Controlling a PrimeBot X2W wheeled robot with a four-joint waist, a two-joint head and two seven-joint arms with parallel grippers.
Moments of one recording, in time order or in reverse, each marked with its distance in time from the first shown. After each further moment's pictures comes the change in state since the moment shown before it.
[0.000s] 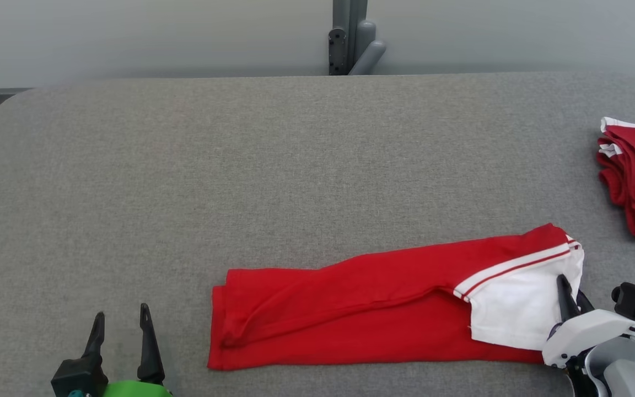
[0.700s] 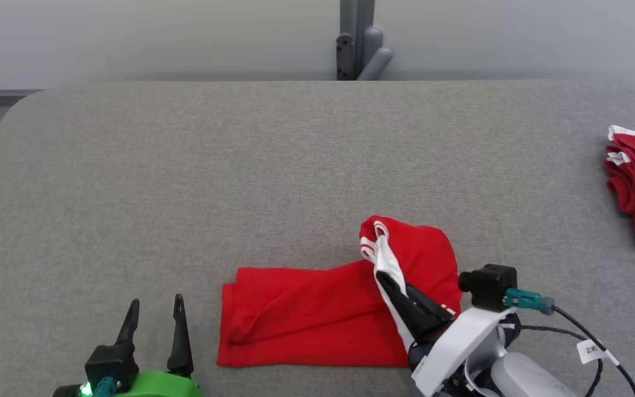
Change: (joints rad) left arm -0.035 0.000 -0.098 0.023 -0.004 -0.009 0.000; right arm 0.048 -0.029 0.577 -0.612 0.269 -0.001 0.183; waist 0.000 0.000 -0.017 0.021
